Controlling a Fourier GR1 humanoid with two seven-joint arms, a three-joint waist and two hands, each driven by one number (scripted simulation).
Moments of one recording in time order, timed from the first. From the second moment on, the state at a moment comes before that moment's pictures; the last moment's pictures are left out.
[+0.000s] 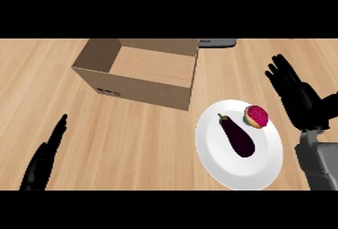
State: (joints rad) left arm 0.08 0.54 -0.31 -1.42 0.11 0.36 -0.06; right arm -0.29 -0.31 -0.03 -1.46 -0.28 0.04 0.14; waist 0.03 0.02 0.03
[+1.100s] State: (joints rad) left arm -0.04 0.47 -0.25 -1.49 0.12 0.33 0.05; right arm -0.53 -0.38 0.22 -1.16 0.22 0.06 -0.15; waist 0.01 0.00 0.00
